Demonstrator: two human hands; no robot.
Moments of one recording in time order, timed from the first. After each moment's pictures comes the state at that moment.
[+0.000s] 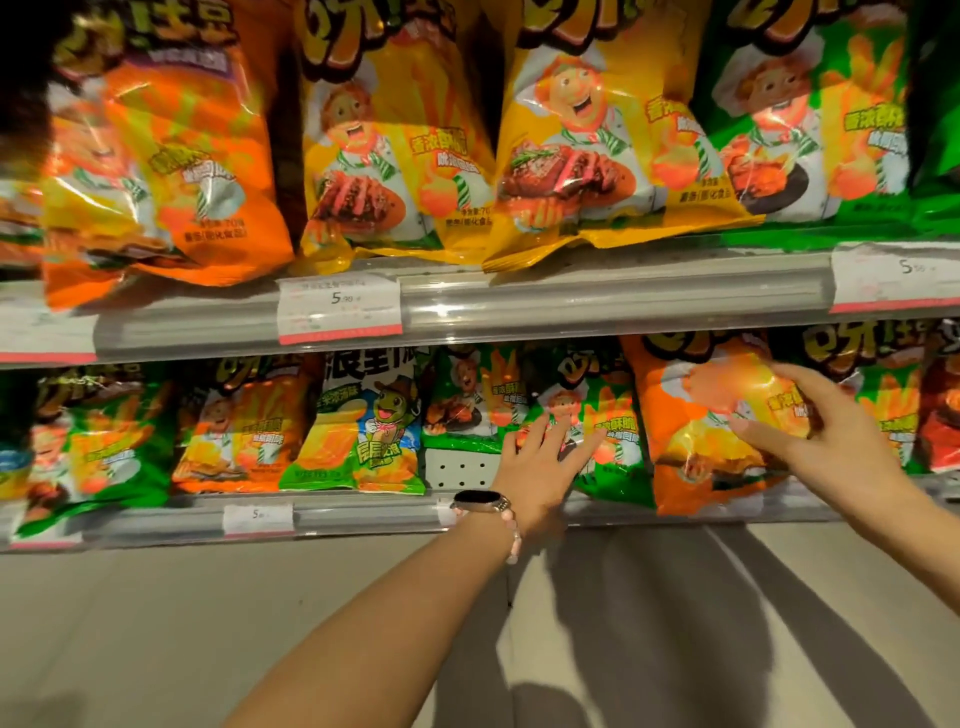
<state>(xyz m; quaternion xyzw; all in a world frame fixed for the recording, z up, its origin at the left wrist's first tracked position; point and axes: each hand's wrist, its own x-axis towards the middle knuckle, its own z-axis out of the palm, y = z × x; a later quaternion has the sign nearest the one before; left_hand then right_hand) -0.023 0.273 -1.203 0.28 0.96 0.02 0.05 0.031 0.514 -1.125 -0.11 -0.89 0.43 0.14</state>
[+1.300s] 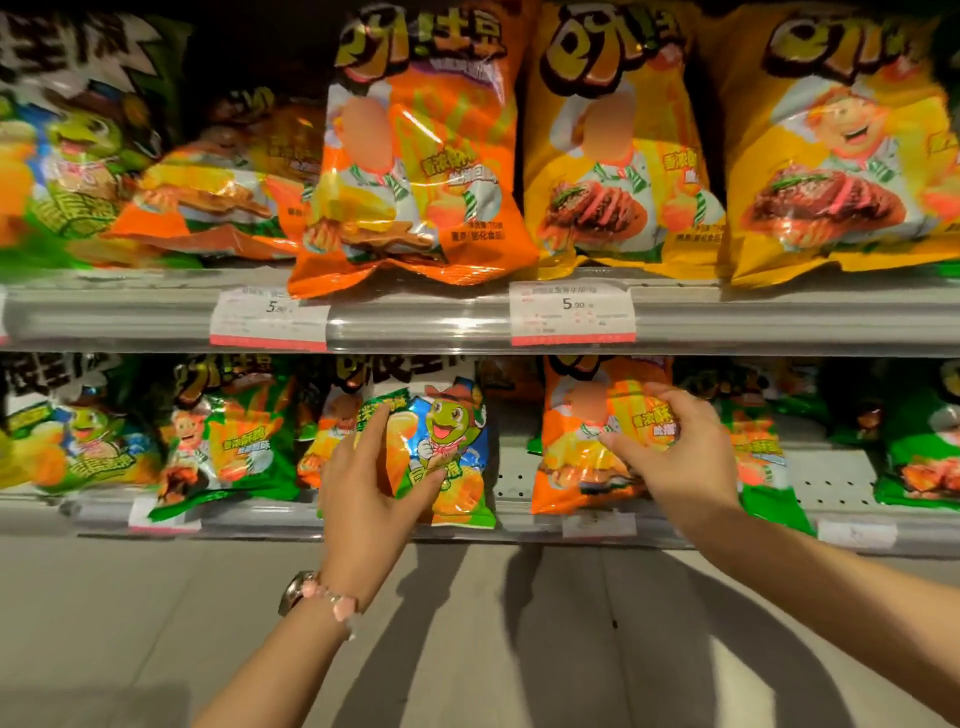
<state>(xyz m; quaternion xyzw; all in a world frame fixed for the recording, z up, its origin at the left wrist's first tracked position) 0.033 -0.004 -1.179 -0.02 0.89 0.38 -0.24 0.008 0.271 -1.140 -0.07 -0.89 0.41 0.19</state>
